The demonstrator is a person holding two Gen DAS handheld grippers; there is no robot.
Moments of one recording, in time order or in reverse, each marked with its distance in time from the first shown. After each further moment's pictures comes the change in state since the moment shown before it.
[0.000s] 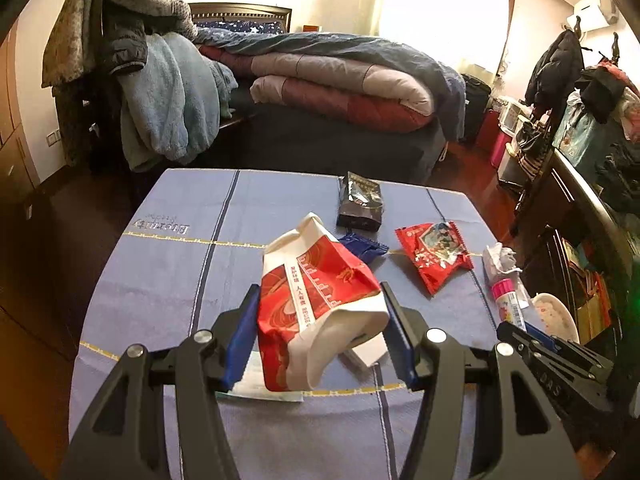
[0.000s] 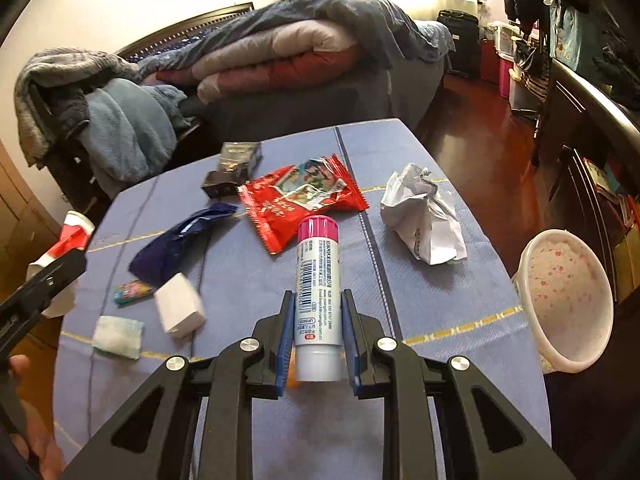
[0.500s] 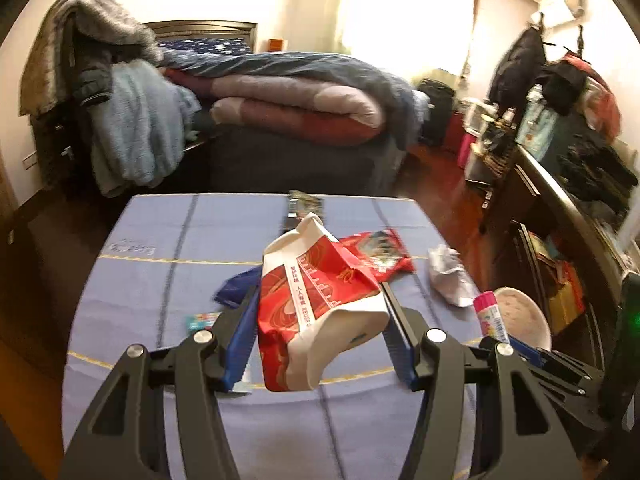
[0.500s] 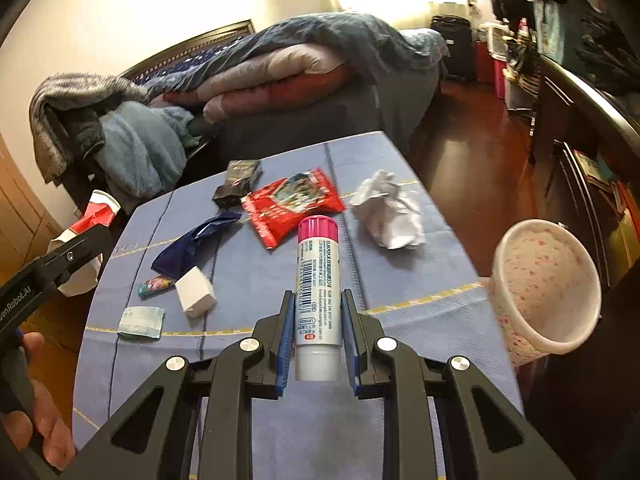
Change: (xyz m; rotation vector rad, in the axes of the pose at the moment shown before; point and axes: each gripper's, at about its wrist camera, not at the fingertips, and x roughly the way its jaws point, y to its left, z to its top) left arm -0.037 -0.046 0.000 0.076 -0.041 -0.118; right arm -0.050 -0.032 -0.015 0.053 -0.052 0.033
